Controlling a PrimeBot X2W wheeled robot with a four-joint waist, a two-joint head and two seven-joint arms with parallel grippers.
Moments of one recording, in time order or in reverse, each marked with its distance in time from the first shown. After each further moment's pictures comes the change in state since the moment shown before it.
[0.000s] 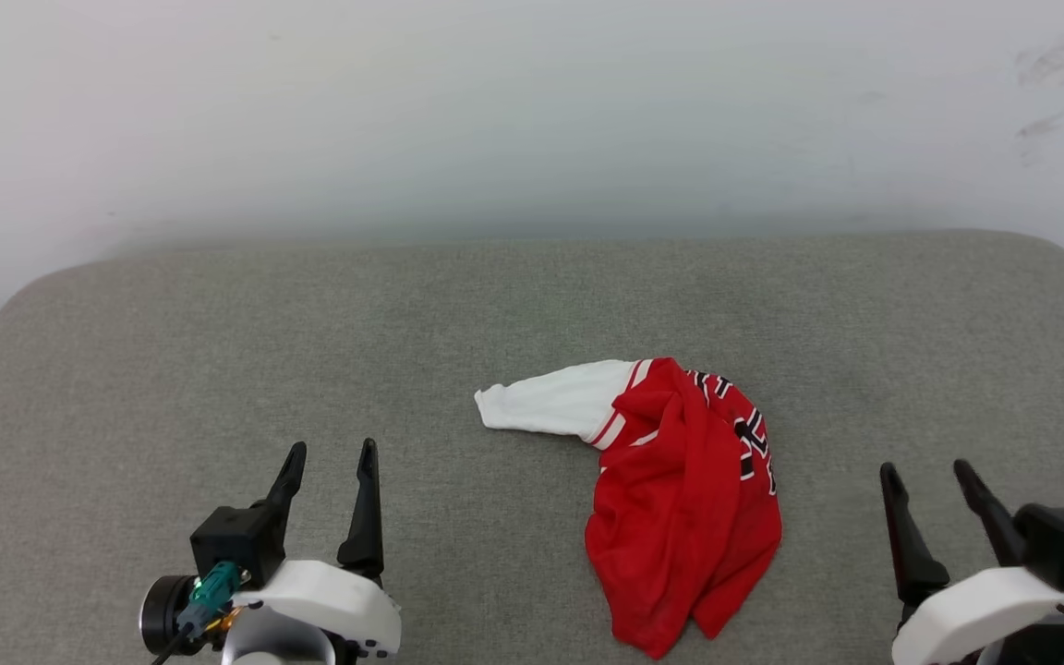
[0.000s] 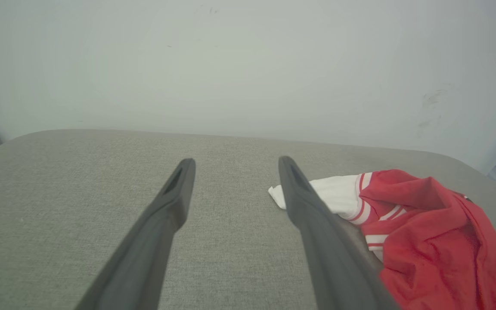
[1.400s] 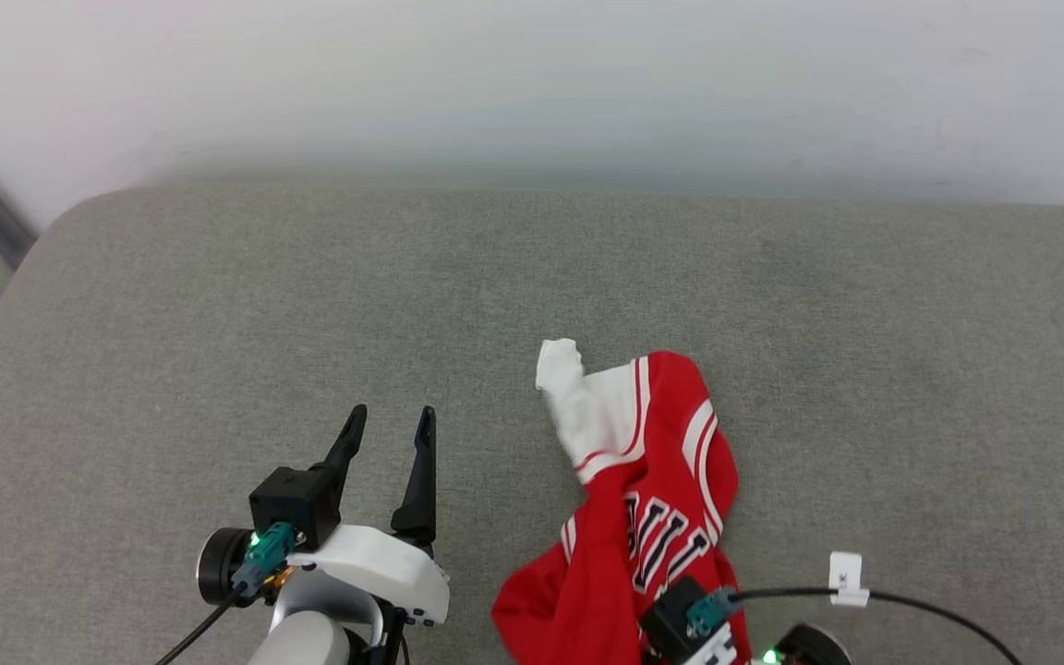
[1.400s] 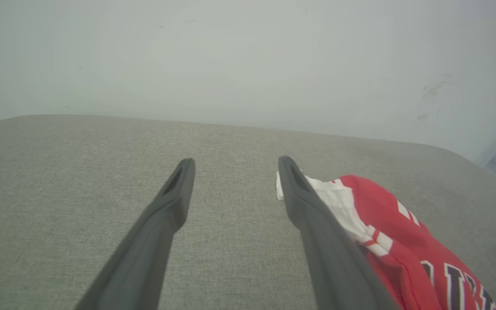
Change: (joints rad) left arm -0.111 -0.056 -0.061 0.093 0.001 -0.050 -0.027; right arm -0.198 -0.157 0.723 0.197 0.282 0.000 0.550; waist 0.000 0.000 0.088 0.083
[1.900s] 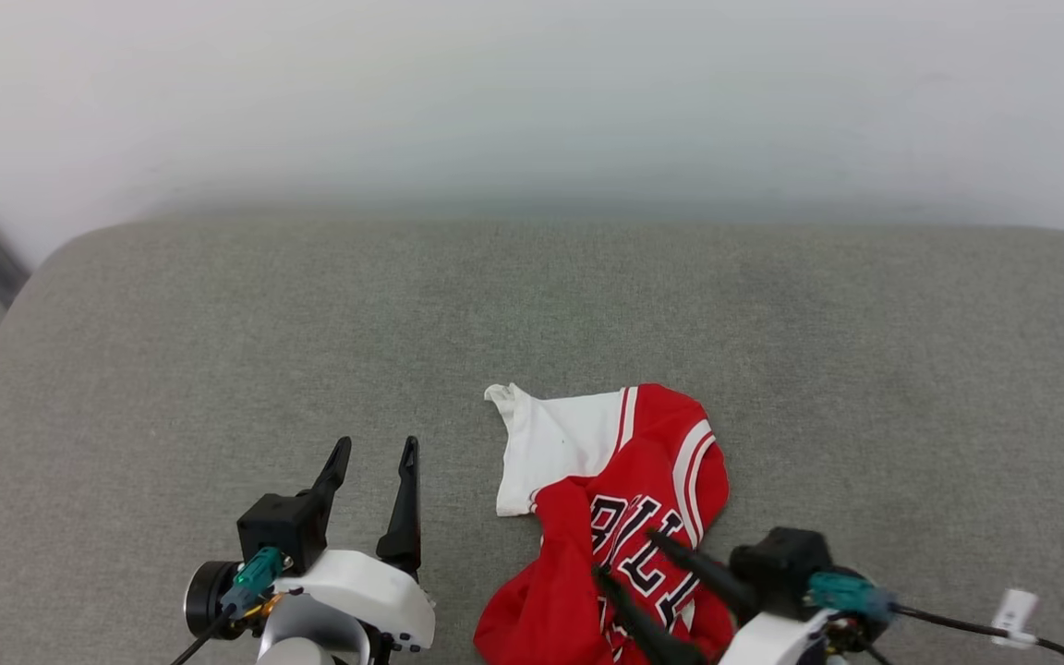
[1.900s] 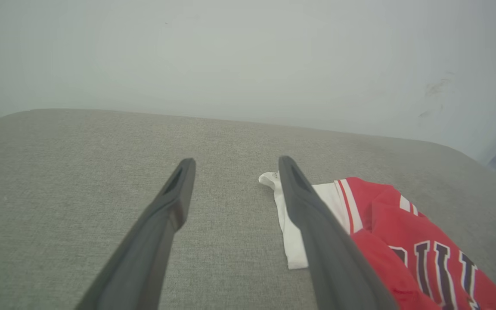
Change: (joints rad) left arm 0.039 0.012 0.005 0.014 -0.017 0.014 0.000; right arm 0.076 0.026 -0.111 -0.119 0.001 0.000 -0.394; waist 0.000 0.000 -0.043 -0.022
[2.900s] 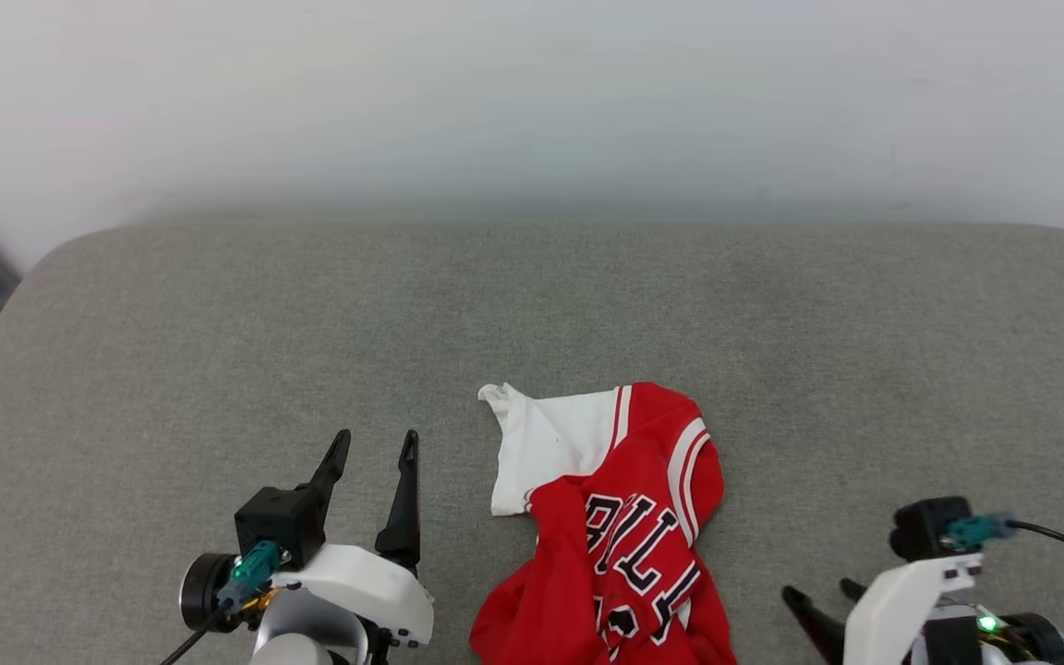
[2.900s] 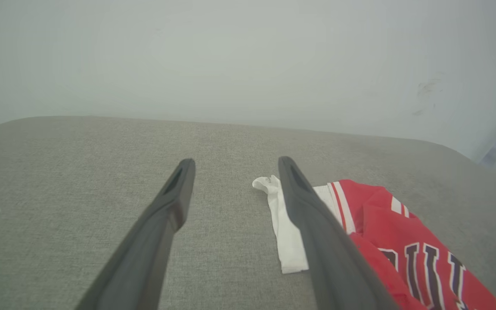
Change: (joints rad) left arm 0.011 0.026 -0.013 -0.049 -0.011 0.026 0.028; right arm 0.058 0.035 -0.492 0.093 -0.044 0.000 0.366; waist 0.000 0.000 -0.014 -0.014
